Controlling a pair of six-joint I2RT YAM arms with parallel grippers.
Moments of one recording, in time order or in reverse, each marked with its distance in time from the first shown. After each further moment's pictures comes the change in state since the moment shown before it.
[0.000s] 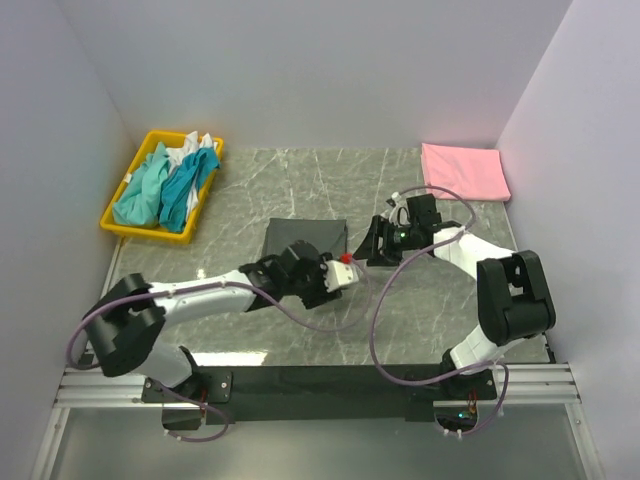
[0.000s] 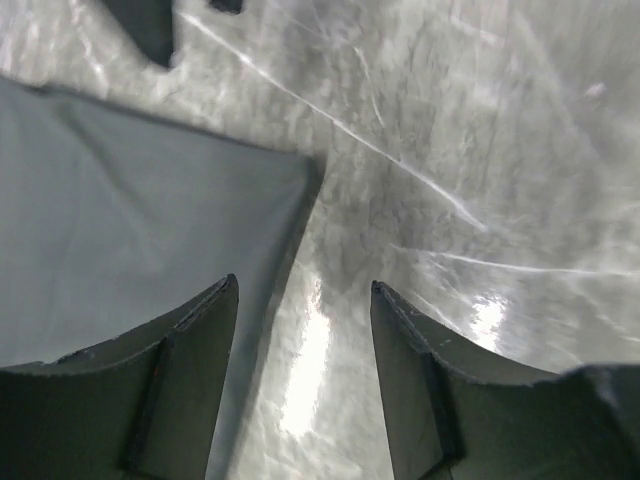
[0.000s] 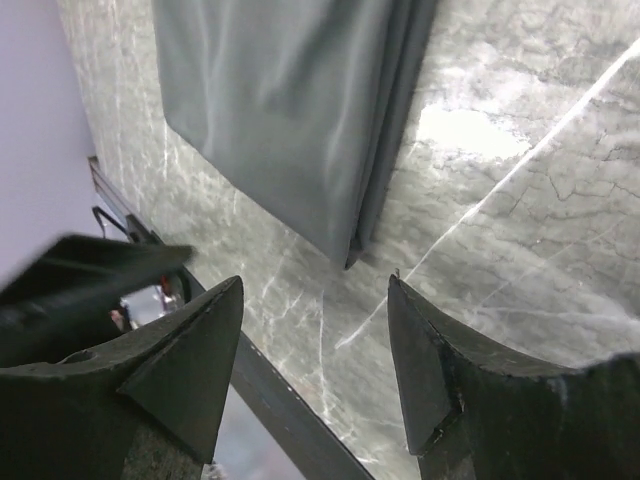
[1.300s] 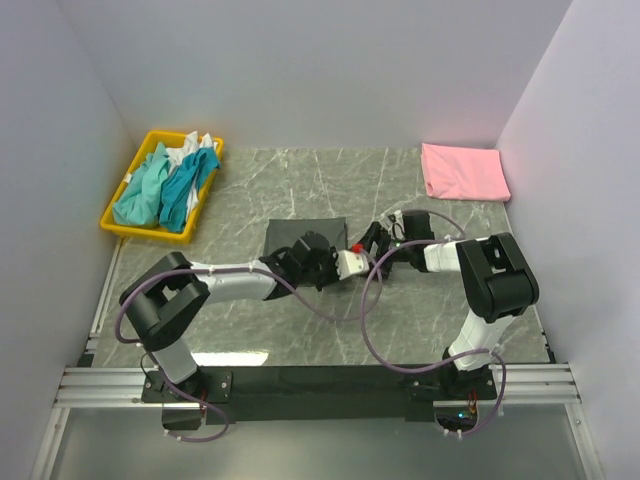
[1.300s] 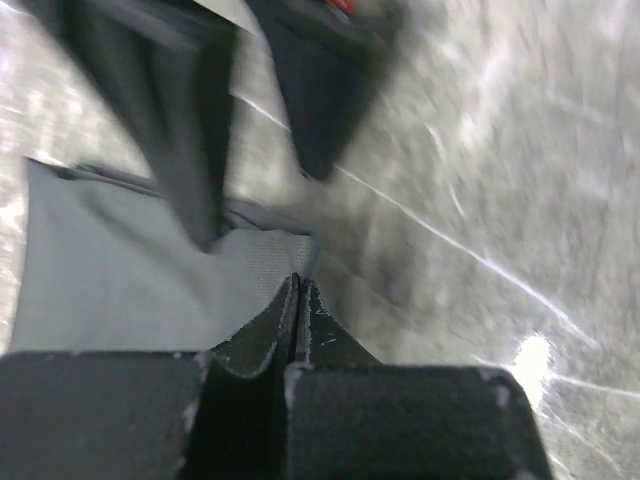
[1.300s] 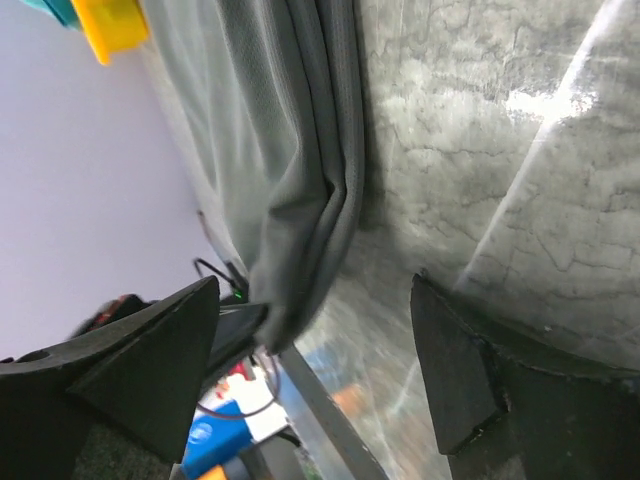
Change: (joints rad) left arm 0.010 0.261 0.060 0.262 -0.004 0.099; right arm 0.005 0.180 -0.173 0.480 -0.073 0.402
